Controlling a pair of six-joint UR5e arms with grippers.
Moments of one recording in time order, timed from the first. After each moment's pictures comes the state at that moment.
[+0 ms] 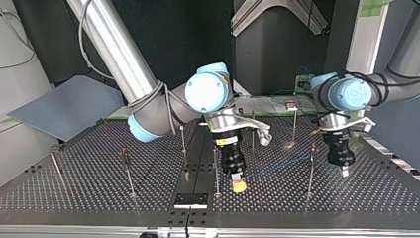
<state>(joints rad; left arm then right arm) 0.19 -1.78 -1.80 -2.45 -1.67 -1.96 2.47 -0.78 0.62 -0.06 1.82 1.52</state>
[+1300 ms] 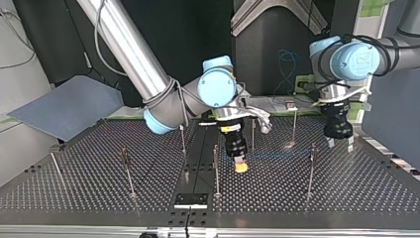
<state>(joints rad) 0.16 -1.56 -1.95 -2.66 -1.68 -2.11 2.49 -0.76 0.70 -0.02 1.85 1.55</state>
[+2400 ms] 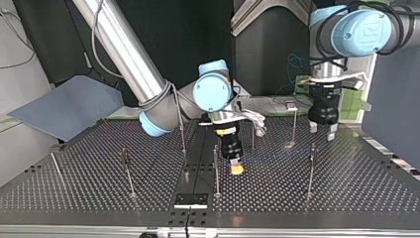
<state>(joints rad) 0.09 -1.39 -1.96 -2.91 -1.58 -2.01 2.47 -0.76 0.70 -0.02 1.83 1.56</state>
